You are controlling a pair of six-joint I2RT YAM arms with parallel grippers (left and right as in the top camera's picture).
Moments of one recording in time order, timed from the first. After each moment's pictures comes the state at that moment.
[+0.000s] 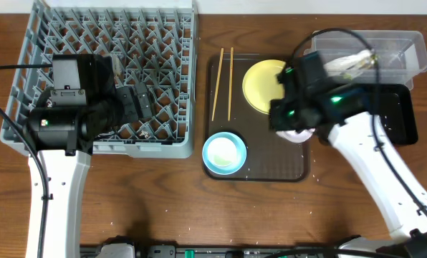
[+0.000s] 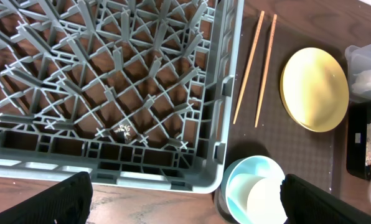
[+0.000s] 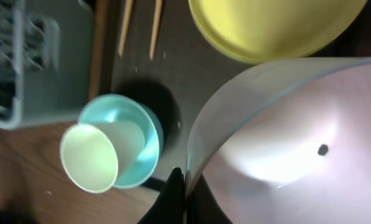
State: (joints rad) left arm 0.01 1.28 1.41 -1.10 0.21 -0.26; right arm 0.42 1.53 1.38 -1.03 -0.13 0.36
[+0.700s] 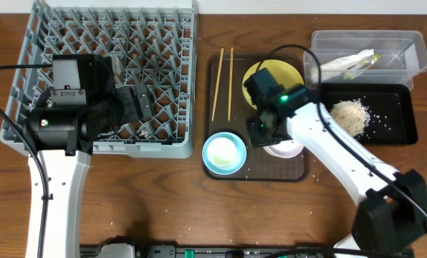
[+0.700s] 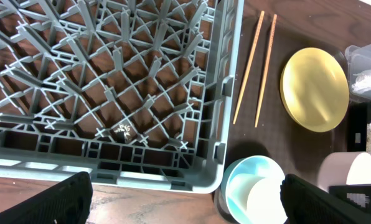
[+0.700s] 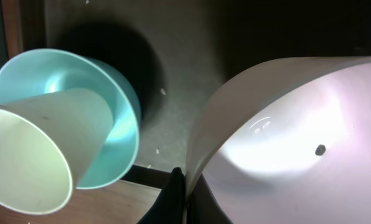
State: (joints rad) left arm 0.01 1.28 1.41 -1.10 0.21 -0.26; right arm 0.56 1.74 1.38 -1.08 -0.02 0.42
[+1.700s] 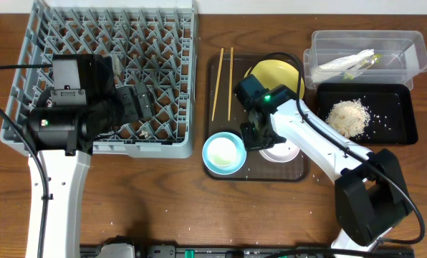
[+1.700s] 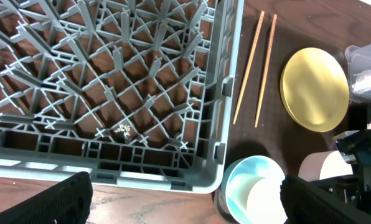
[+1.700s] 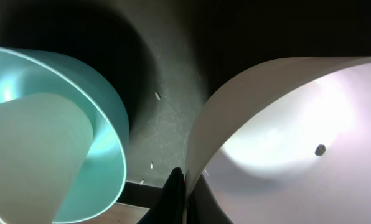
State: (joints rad) left arm 0.01 1.28 1.41 -1.10 0.21 -0.26; right arm 0.58 1.86 1.38 -1.07 -0.01 0.43
